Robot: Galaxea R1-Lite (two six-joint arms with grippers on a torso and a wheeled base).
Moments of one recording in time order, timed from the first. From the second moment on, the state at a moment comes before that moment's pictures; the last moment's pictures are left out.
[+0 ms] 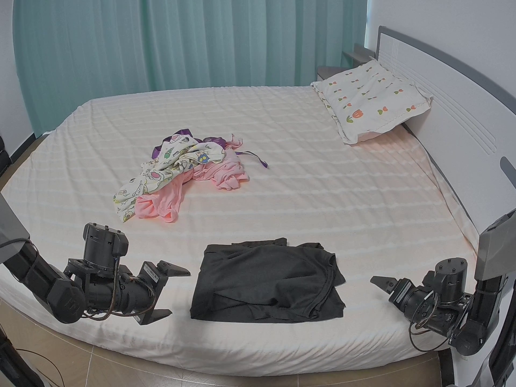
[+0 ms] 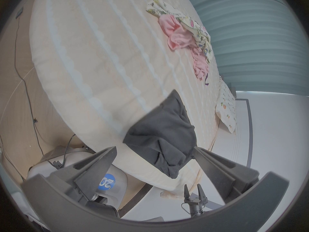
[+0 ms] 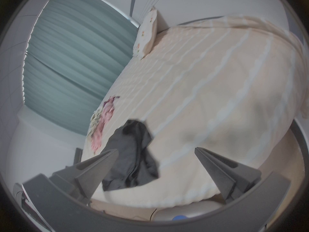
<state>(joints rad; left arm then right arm) -0.29 1.82 -0.46 -0.59 -0.29 -1.26 0.36 2.11 -0.03 -1.55 -0.07 0.95</state>
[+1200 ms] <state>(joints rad) -0.28 1.90 -0.46 -0.66 -0.32 -1.25 0.58 2.26 -0.15 -1.55 0.03 0.95</state>
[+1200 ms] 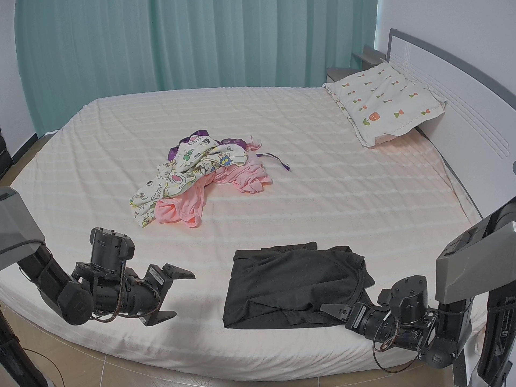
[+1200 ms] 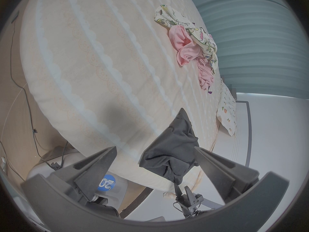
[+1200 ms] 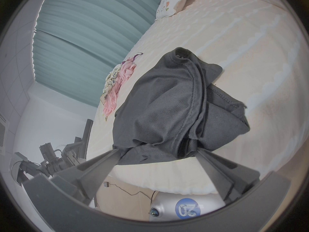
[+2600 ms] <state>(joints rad) -0.28 1.90 -0.46 -0.66 -0.32 -1.26 0.52 2.23 -0.13 -1.55 0.01 0.93</state>
